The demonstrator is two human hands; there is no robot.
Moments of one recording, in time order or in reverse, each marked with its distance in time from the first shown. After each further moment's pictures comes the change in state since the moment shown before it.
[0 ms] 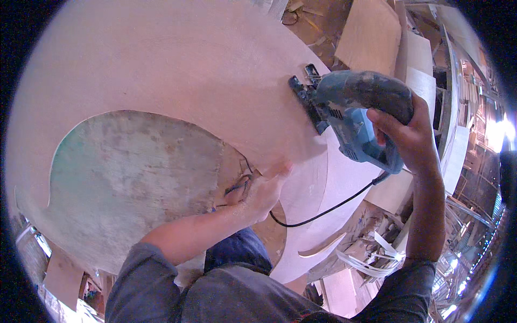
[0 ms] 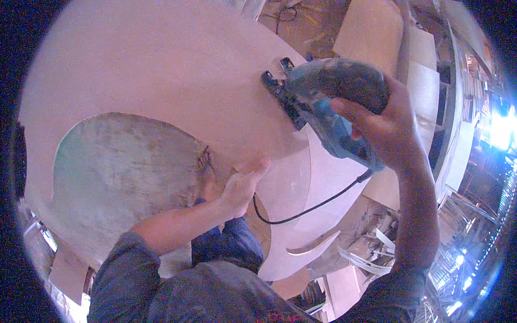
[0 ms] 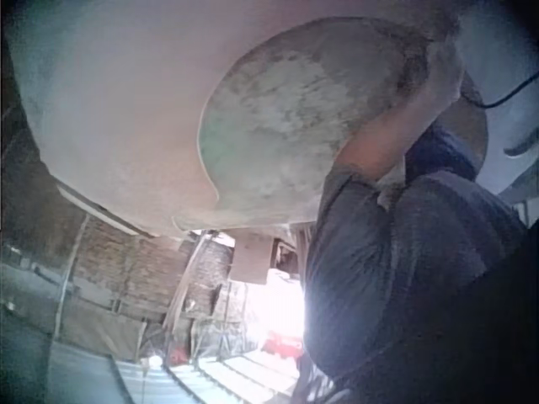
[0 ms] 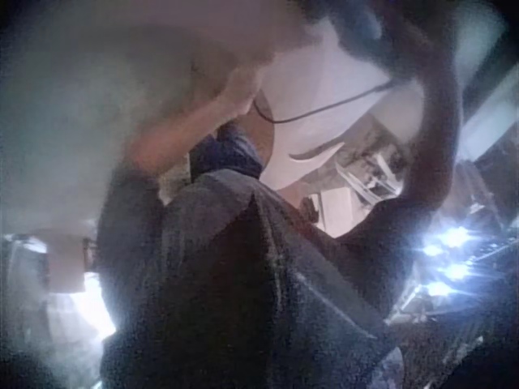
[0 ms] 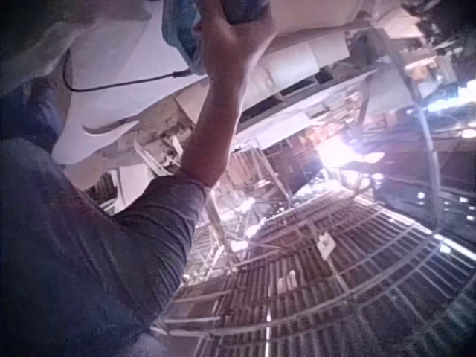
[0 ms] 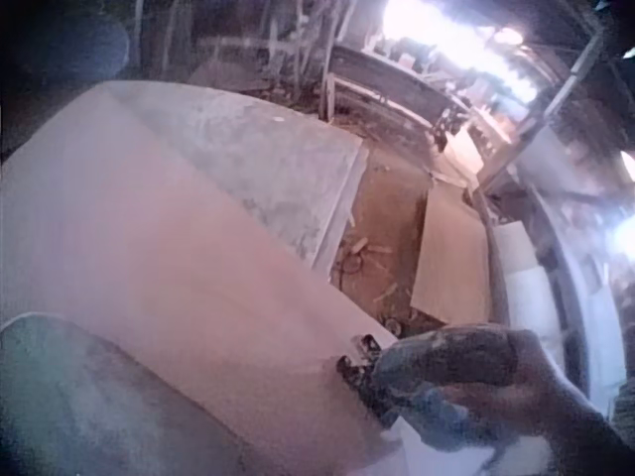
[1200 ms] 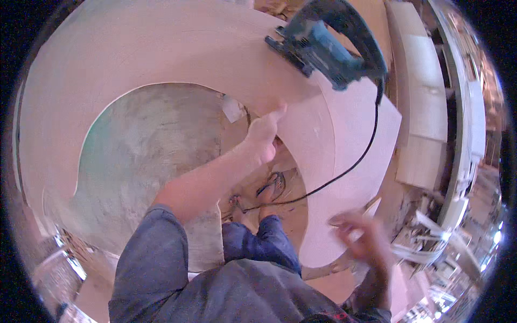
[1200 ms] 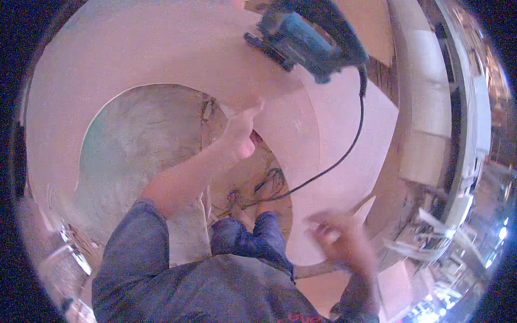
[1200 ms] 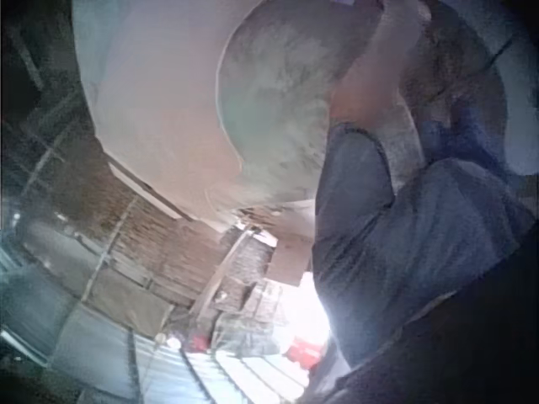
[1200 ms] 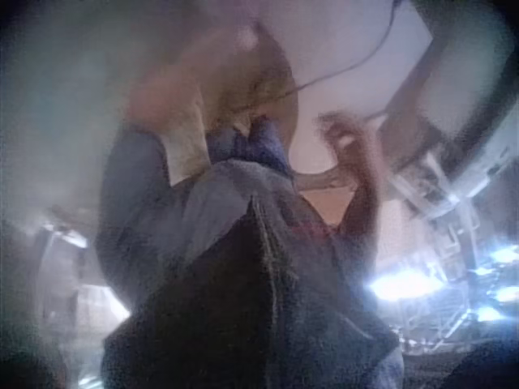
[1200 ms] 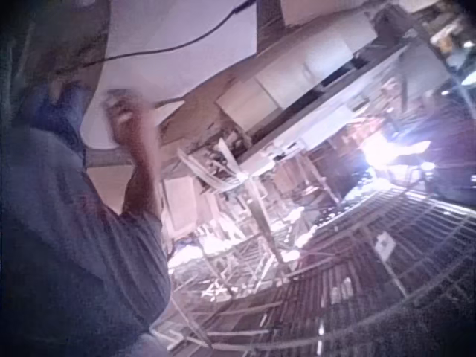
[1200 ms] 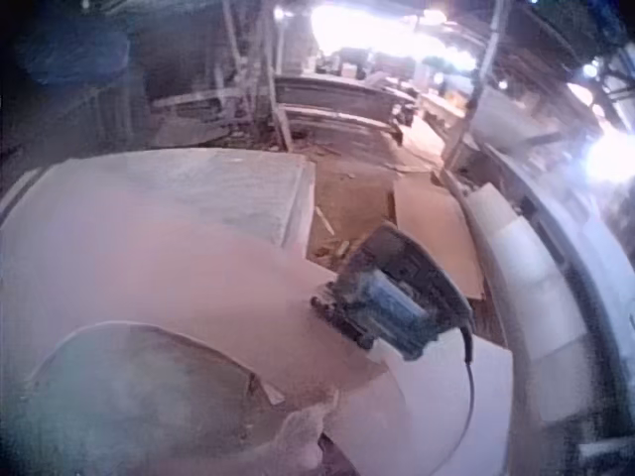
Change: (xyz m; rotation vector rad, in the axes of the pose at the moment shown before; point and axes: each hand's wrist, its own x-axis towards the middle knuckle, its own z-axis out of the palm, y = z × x) left_hand -0.011 0.005 0.009 -0.138 0.091 0.052; right_hand -0.319 0.085 0.111 -0.003 -0.155 0.281
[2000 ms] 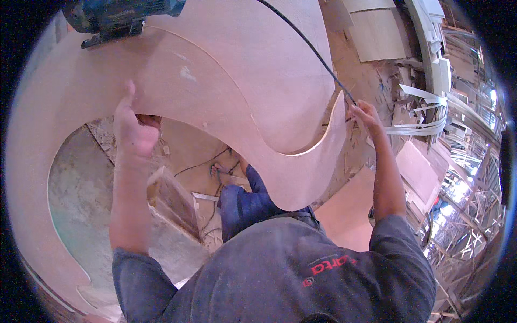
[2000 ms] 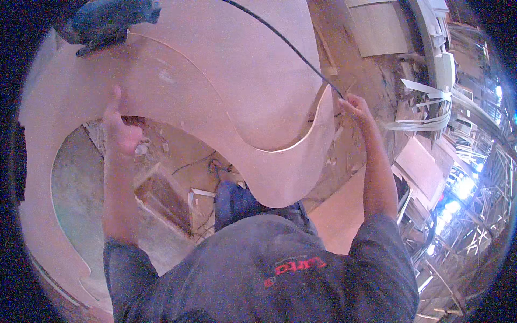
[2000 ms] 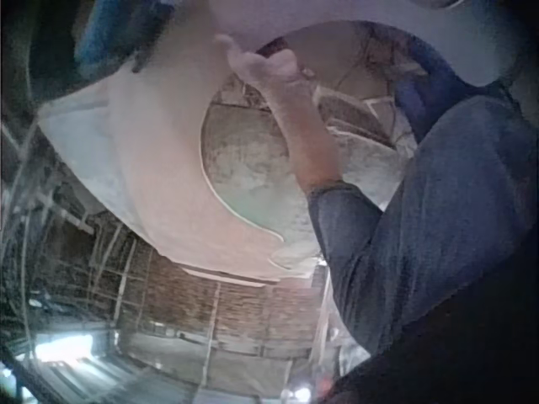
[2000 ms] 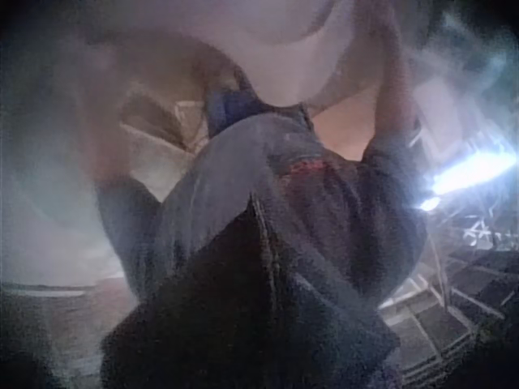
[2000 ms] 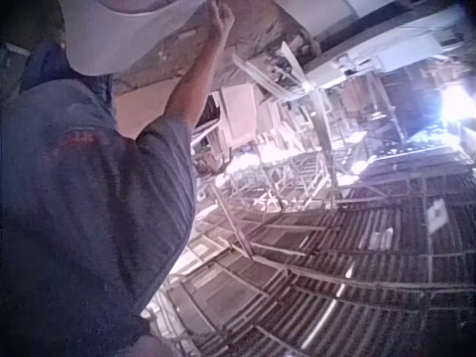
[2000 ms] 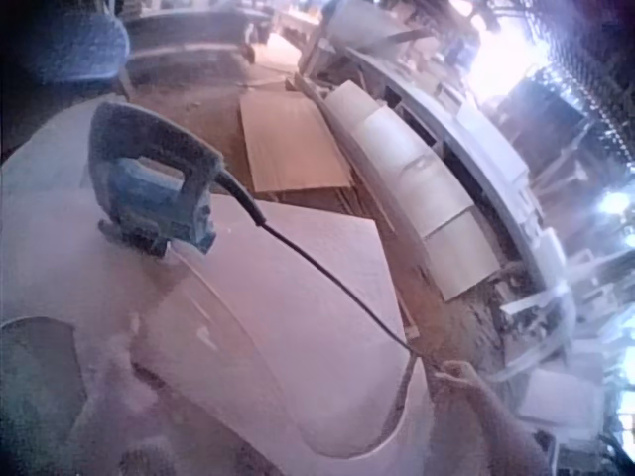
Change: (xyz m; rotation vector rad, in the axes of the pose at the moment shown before) left_hand 0.014 -0.015 -0.004 0.161 -0.036 0.068; right_hand -0.032 0.419 -0.019 0.460 0.501 0.300
